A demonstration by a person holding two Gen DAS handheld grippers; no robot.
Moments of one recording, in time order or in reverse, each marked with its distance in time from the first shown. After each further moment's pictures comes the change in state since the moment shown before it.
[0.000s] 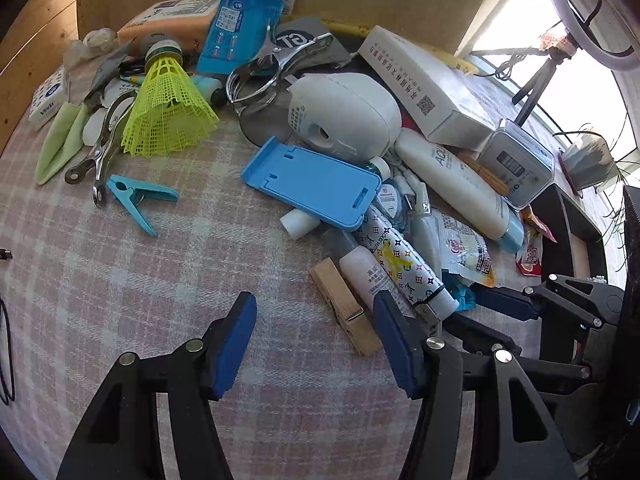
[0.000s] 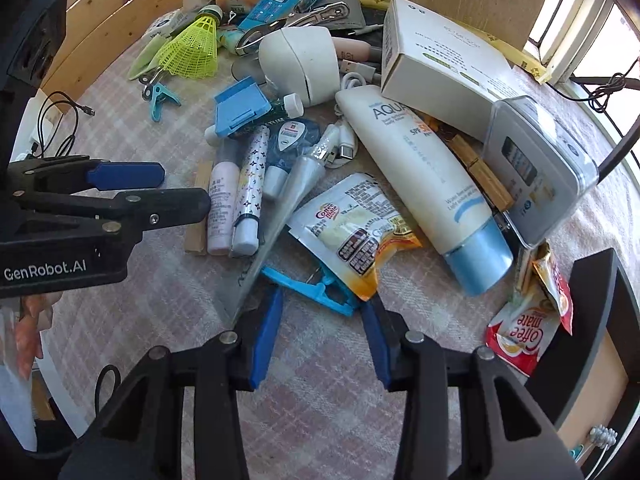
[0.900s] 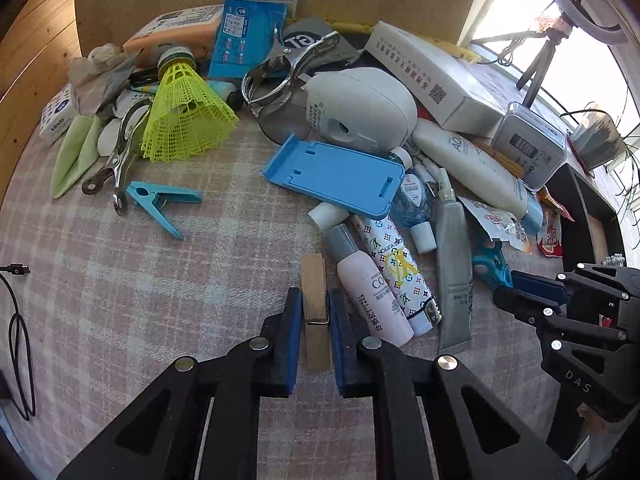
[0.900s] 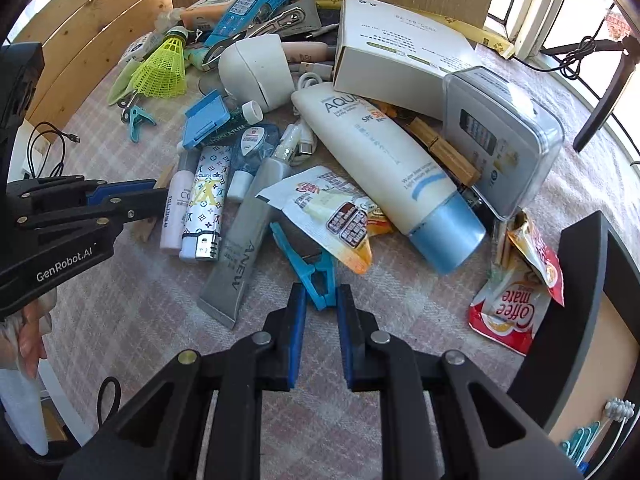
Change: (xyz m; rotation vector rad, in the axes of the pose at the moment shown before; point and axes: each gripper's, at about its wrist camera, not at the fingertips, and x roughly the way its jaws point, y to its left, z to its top) left arm 0.004 0.006 -0.005 0.058 -0.024 0.059; right arm -0.007 -0.014 -0.007 0.117 -0.025 0.012
